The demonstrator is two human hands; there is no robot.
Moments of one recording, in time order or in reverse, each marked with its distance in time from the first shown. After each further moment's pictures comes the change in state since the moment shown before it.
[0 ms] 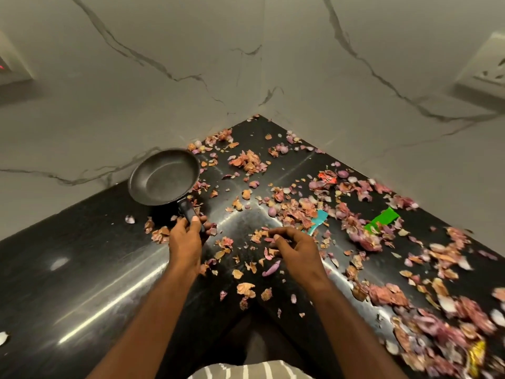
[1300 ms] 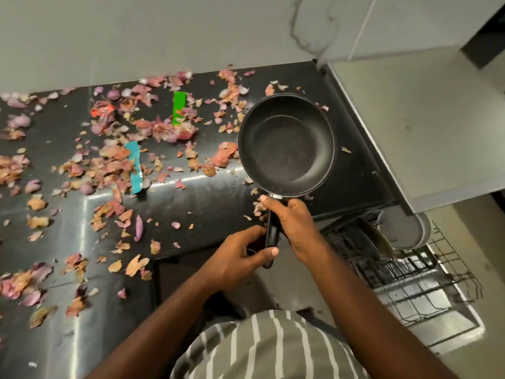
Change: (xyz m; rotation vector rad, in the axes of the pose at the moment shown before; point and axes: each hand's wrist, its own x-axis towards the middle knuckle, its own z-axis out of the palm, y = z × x) left_hand -0.211 -0.109 0.045 0.875 -1.949 0.056; right_hand -0.251 0.063 -0.046 0.605 0.991 0.314
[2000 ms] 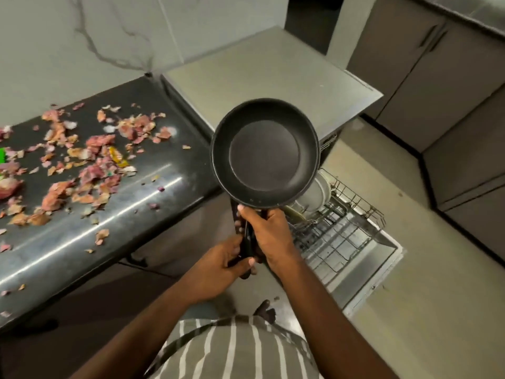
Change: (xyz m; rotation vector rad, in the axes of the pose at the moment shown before) left_hand 0.075 0.060 0.263 0.200 -0.368 0.021; right_hand -0.101 0.024 -0.275 0.234 0.370 -0.130
